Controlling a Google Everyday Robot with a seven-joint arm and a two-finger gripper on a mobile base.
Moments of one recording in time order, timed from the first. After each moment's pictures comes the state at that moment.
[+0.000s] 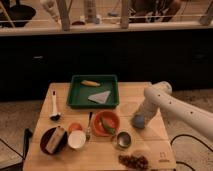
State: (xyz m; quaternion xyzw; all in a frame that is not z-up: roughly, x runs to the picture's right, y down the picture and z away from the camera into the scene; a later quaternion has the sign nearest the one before) arm 0.257 0.187 0.841 -0.30 -0.16 -0.34 0.88
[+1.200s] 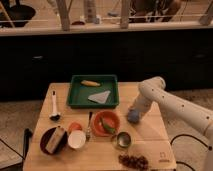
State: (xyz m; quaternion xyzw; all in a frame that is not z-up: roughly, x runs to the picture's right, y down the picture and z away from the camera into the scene) arm 0.200 0.164 0.862 -0.28 -0.18 -0.36 0.87
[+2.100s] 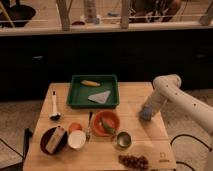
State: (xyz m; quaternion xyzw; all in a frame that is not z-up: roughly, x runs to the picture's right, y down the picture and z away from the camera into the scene) arm 0.292 0.141 0.871 -0.30 -0.15 -0.31 0.89
